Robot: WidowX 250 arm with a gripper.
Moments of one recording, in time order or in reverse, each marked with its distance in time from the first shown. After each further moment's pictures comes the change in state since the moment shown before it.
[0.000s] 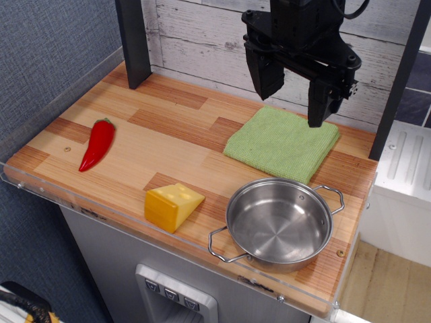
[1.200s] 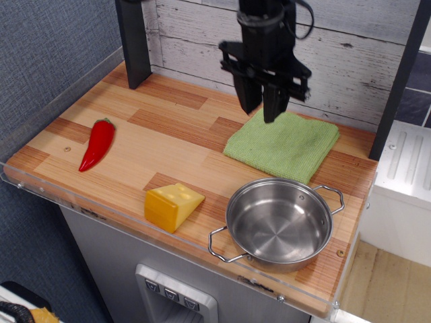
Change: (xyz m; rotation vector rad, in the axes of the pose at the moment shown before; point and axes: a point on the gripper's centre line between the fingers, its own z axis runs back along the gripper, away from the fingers) arm 0.018 0.064 -0.076 -0.008 0.092 0.123
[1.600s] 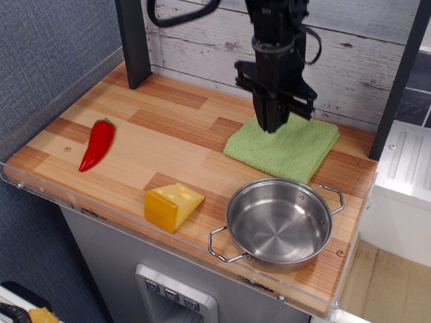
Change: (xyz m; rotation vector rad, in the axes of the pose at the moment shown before) arm 0.015 0.001 -0.040 -0.008 0.003 -0.063
